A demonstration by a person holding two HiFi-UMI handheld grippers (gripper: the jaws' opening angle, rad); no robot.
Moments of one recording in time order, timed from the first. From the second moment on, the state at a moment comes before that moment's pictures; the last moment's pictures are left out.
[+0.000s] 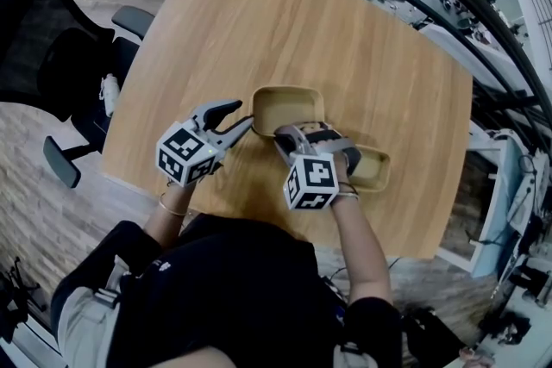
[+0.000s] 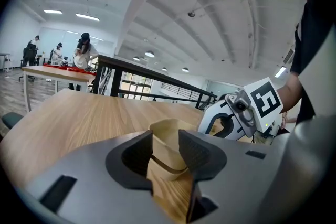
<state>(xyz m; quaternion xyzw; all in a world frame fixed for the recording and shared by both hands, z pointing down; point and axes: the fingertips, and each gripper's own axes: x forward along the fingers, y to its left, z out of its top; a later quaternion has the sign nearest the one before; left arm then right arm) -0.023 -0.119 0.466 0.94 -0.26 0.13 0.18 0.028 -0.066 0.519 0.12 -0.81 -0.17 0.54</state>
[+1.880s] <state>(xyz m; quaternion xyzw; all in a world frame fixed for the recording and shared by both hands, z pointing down) -0.011 -0.122 0.507 0.93 -0.25 0.17 0.21 0.022 -0.064 0.538 0.10 -0.82 -0.16 0.54</state>
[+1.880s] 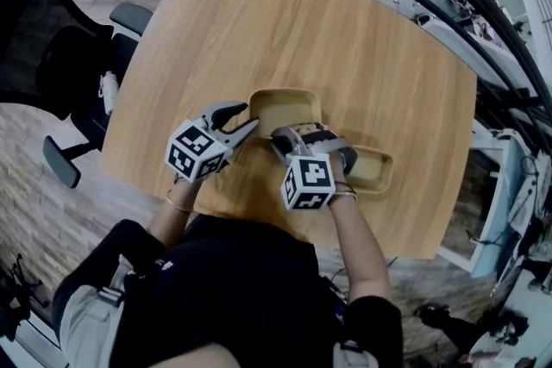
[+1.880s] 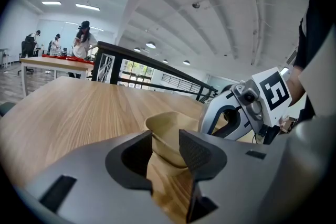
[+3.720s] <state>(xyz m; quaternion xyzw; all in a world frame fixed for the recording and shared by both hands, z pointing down) -0.015 -0.125 0.525 0.92 -0.25 0.19 0.22 0.018 -0.067 0.545 0.09 -0.84 -0.12 0.52</state>
